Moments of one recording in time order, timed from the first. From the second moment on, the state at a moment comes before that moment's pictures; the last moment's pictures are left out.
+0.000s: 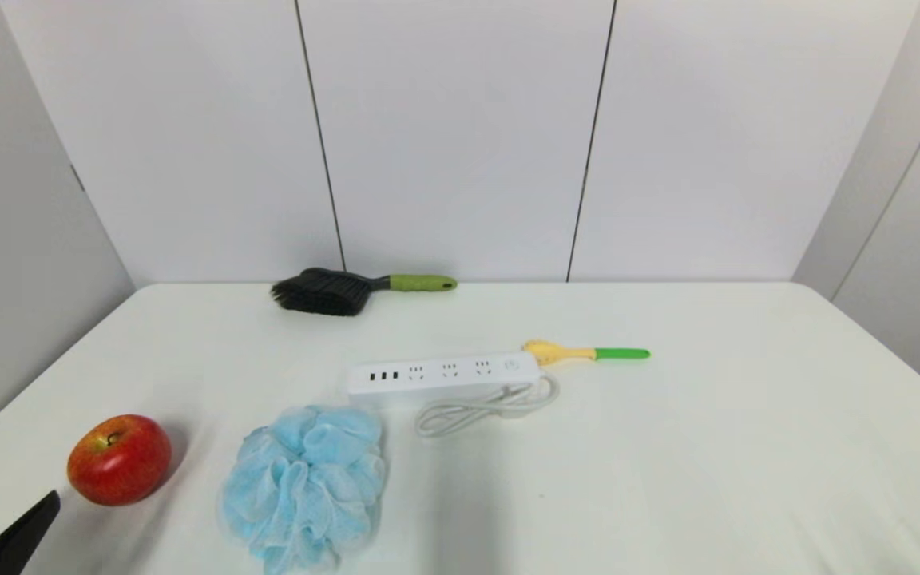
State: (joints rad) left arm 0.01 0.58 -0.20 -0.20 0.01 0.08; right arm 0.00 0.00 0.00 -0.03 -0.04 0.06
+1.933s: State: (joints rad) left arm 0.03 1.32 -0.41 -0.14 0.01 0.08; right arm 0.00 0.00 0.00 -0.03 -0.04 0.06
